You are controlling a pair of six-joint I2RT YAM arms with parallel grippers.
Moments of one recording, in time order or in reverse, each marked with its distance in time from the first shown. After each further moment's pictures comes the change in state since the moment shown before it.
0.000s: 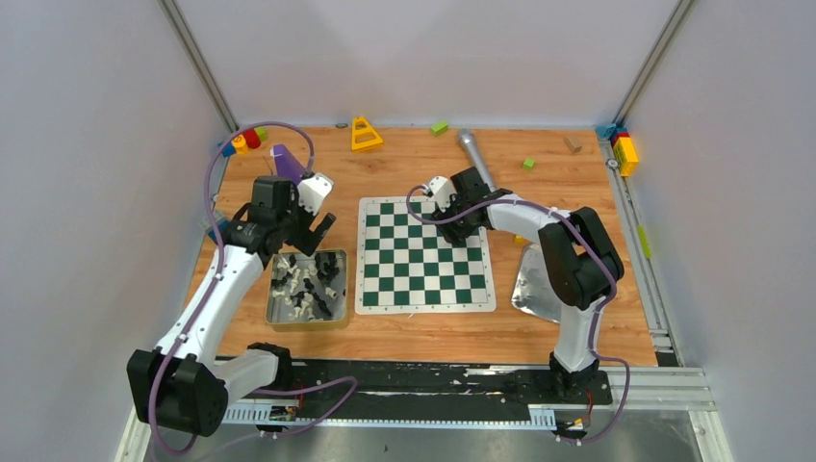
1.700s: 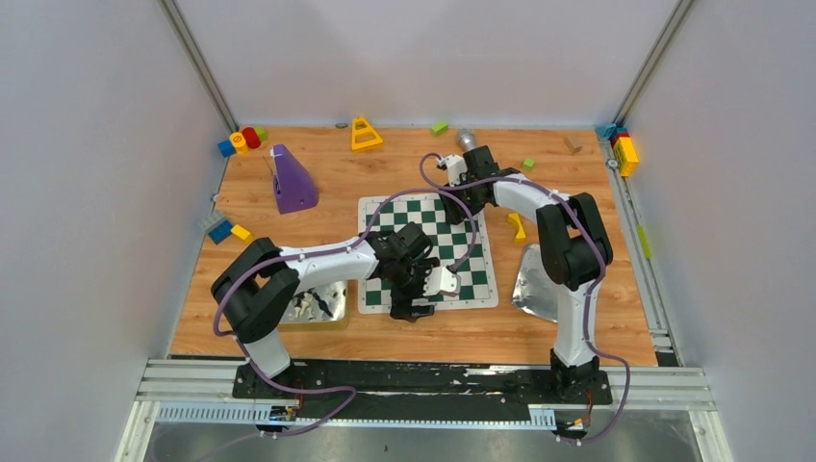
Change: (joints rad) left arm -0.707 0.608 0.082 0.097 0.428 0.251; right arm -0.119 0.147 0.219 -0.073 -0.139 0.159
